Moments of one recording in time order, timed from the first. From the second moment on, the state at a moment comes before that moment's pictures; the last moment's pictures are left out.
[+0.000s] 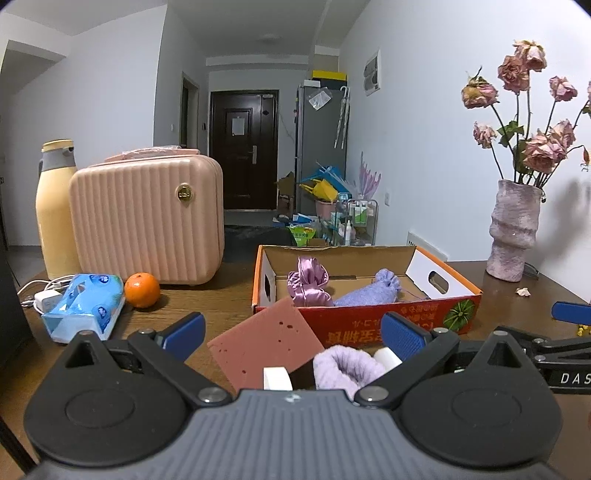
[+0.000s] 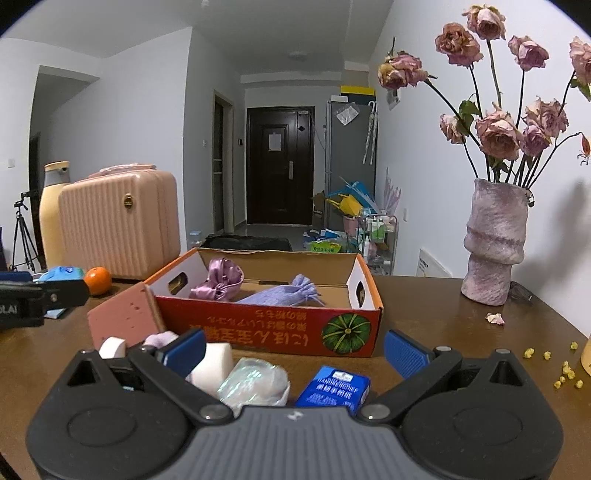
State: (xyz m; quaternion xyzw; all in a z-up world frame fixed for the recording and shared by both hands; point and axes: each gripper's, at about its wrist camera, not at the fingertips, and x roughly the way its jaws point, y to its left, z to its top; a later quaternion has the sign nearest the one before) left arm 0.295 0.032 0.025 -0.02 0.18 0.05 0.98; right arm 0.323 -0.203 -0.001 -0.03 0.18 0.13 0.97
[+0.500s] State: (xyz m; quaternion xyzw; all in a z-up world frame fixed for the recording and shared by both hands) left arm 0.243 0.029 0.007 -0.02 0.18 0.05 0.98; right arm 0.279 -0.214 -0.022 0.00 0.20 0.12 0.97
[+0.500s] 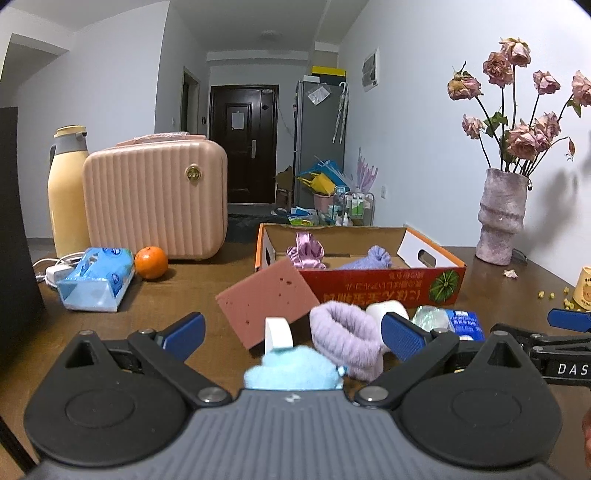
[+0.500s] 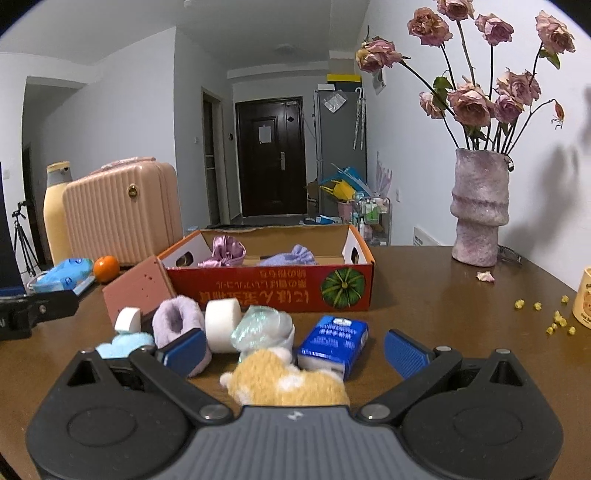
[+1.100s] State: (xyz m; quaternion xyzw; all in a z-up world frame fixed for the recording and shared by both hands) left arm 0.222 0.043 -0.009 -0.03 0.21 0.04 0.98; right arm 0.275 -0.200 -0.056 -0.04 0.28 0.10 0.96
